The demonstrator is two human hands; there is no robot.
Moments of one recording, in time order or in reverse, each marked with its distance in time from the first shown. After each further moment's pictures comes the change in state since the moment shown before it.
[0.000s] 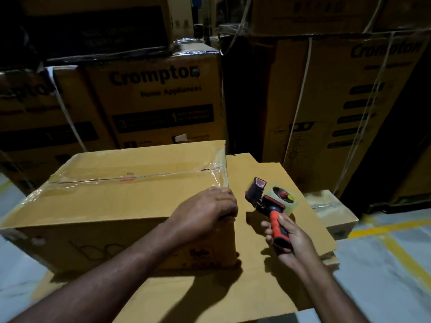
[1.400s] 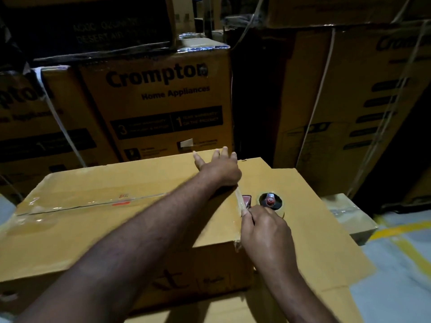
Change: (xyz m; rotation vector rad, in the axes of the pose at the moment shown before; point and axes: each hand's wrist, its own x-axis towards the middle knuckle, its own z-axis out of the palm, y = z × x) left_hand 0.154 -0.124 0.016 0.066 -0.273 -0.632; right_hand 0.010 0.022 0.154 -1.600 0.358 -0.906
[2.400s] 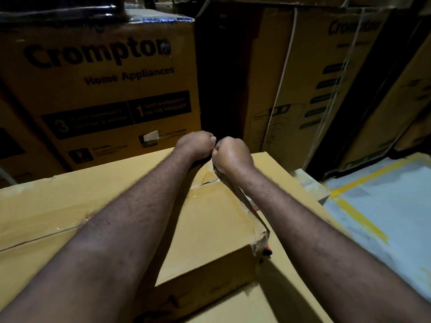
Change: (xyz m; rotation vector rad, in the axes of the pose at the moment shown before) left_hand 0.089 -0.043 0.001 -0.181 0.169 0.241; right_hand 0.165 -0.021 0.080 -0.168 -0.211 0.277
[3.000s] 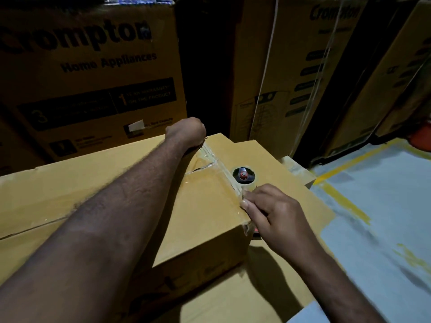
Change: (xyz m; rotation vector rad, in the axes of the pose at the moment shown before) left_hand -0.007 0.010 0.010 -0.039 0.075 -0.040; right_hand -0.183 0.108 -0.046 0.258 0.159 -0.391
